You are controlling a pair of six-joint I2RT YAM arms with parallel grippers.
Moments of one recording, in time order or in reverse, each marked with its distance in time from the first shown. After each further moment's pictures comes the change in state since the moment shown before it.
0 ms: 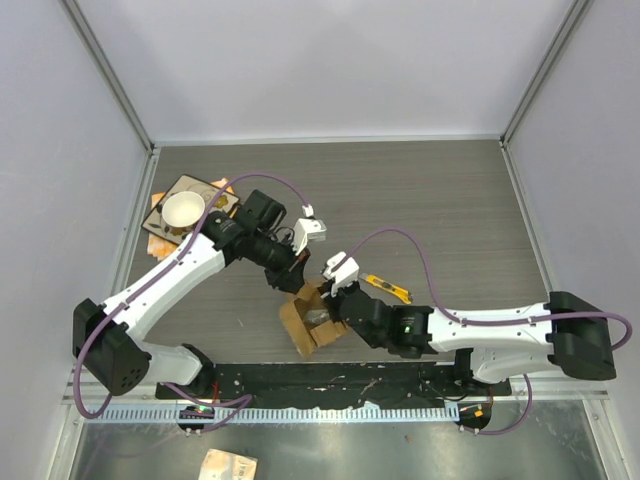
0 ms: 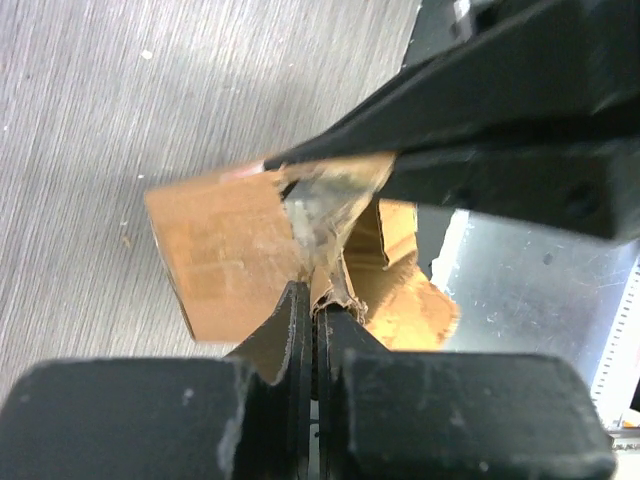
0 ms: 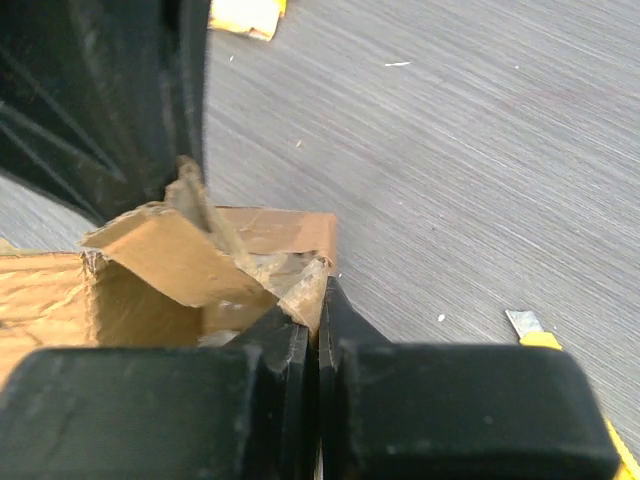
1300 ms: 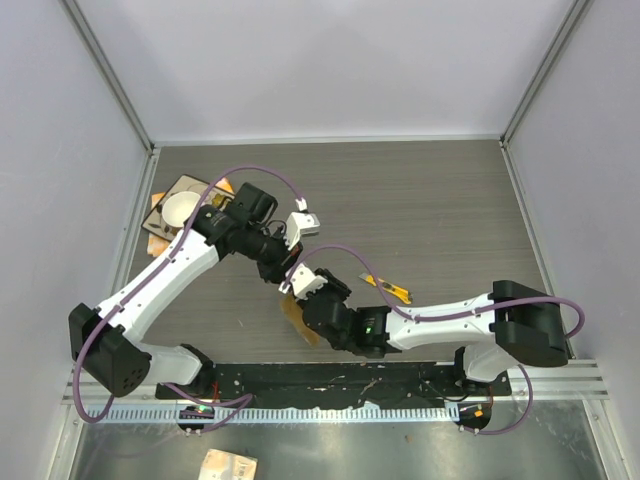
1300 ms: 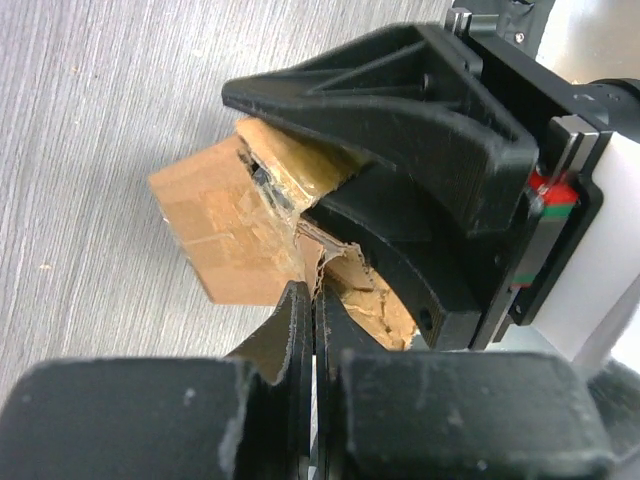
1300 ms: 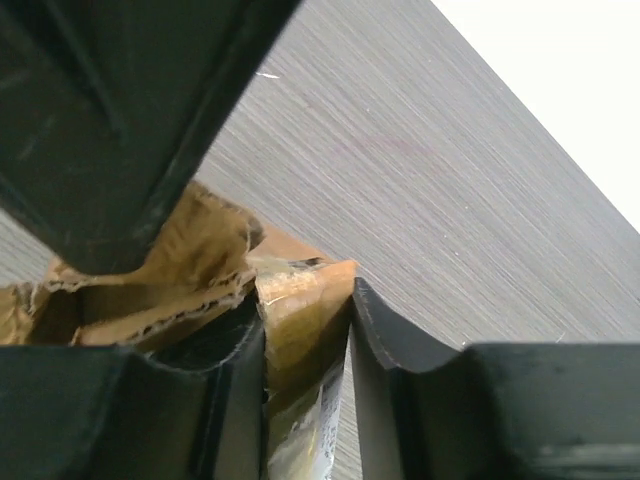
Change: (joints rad) left arm 0.047 -0.008 0.052 -0.081 -0.037 0.115; right arm 0.031 0.262 0.152 0.013 0.300 -0.386
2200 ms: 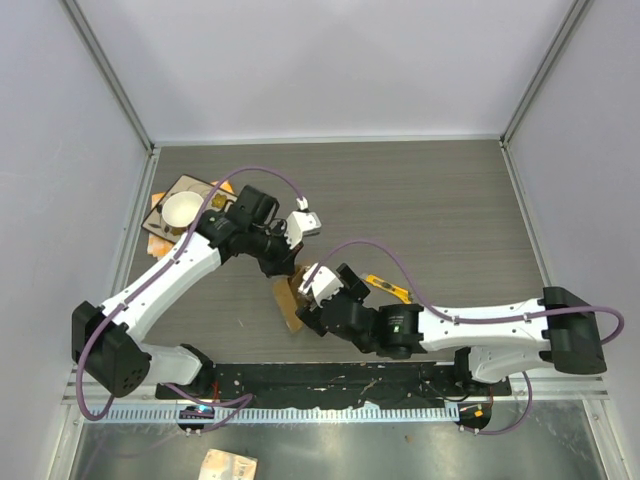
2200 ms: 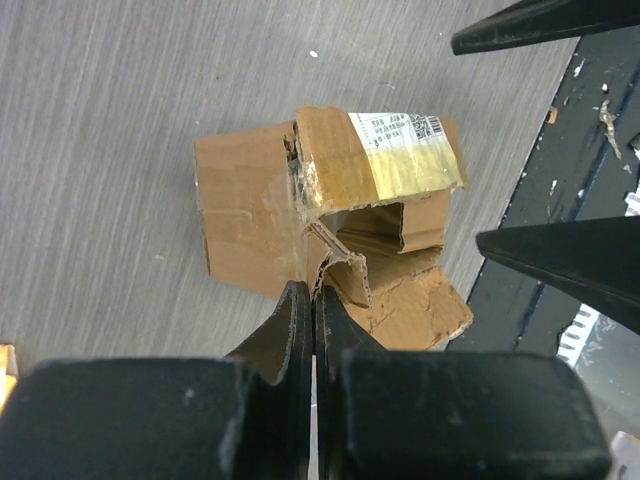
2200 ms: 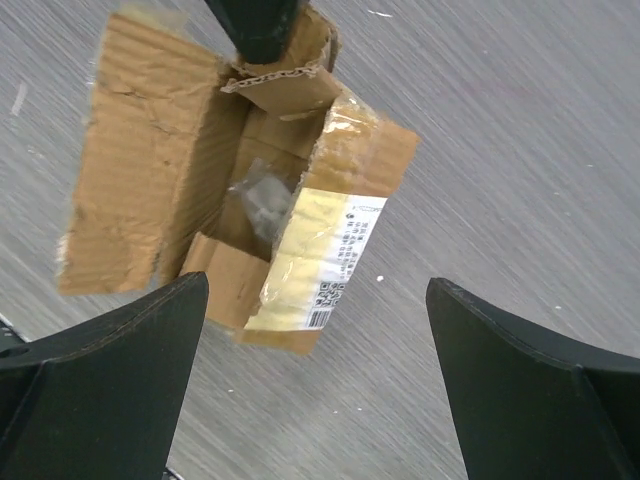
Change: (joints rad) left arm 0.002 -0.002 -0.066 0.148 -0.175 0.064; right arm -0.001 -0.229 0.000 -0.348 -0.273 0.276
